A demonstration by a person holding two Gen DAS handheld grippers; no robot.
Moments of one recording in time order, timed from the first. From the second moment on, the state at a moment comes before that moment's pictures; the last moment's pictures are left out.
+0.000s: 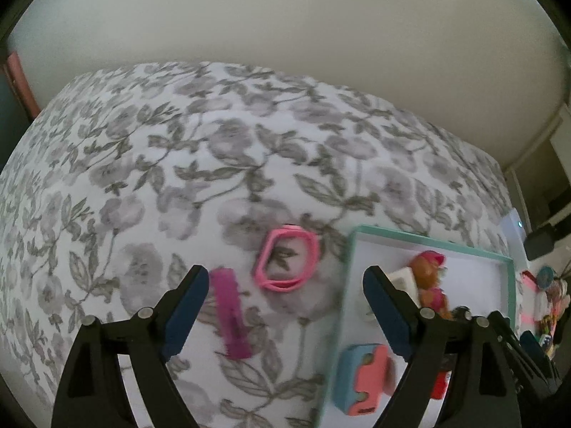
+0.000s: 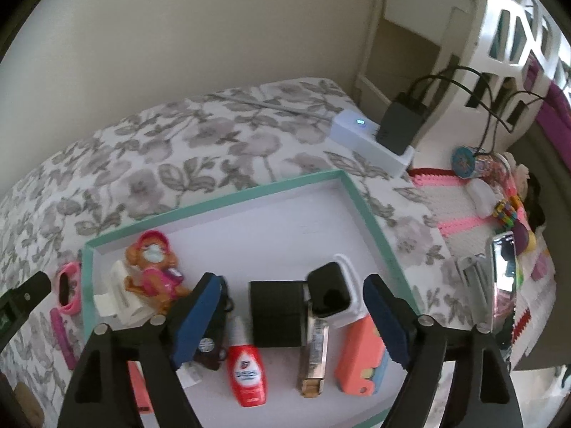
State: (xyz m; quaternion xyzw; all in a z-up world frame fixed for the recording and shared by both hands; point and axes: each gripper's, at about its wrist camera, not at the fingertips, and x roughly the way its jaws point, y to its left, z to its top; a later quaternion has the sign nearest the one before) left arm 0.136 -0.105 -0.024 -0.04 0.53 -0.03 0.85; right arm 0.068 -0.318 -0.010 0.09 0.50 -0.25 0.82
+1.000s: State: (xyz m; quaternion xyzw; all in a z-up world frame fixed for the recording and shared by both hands) left arm 0.148 0.018 -0.029 -0.10 0.52 0.06 0.85; right arm 0.110 -0.185 -0.018 0.06 0.53 -0.08 0.84
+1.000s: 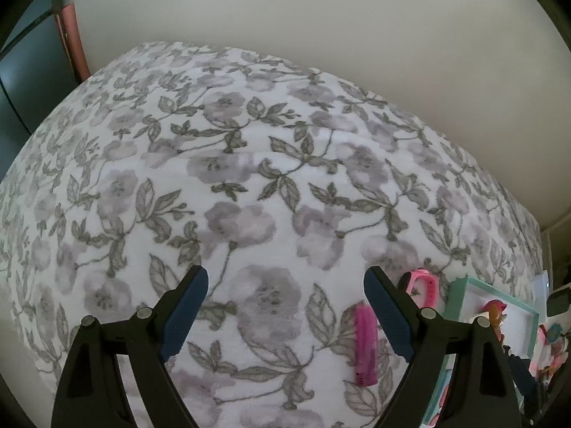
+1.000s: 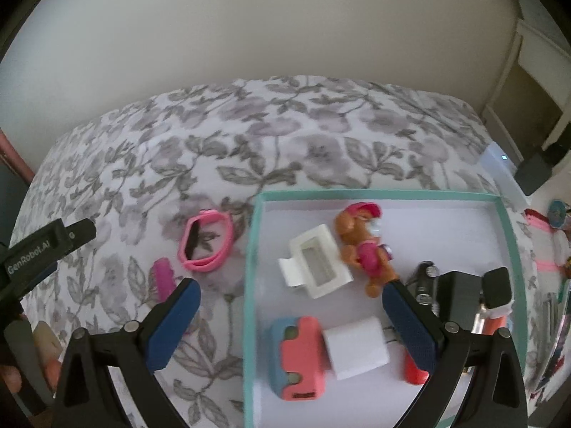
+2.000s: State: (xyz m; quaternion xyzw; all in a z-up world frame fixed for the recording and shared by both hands) left arm 0.152 -0.061 -0.103 0.02 0.62 -0.02 0.79; right arm 0.110 -0.197 -0.031 0.05 0.54 -0.11 0.83
